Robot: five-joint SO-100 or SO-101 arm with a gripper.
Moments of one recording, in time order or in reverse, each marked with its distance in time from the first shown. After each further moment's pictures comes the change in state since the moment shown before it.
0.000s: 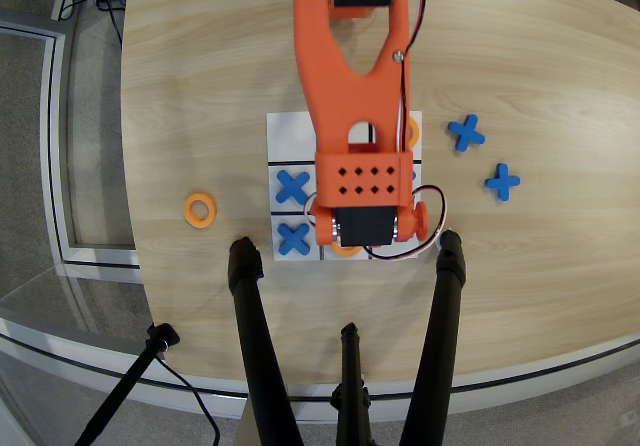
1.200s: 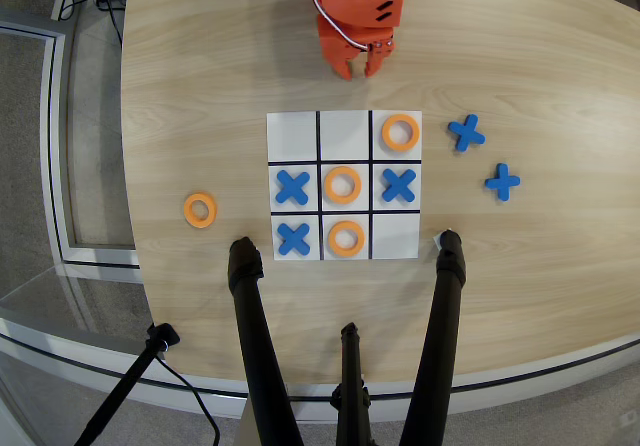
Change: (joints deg) arm -4.3 115.0 100.5 1.8 -26.2
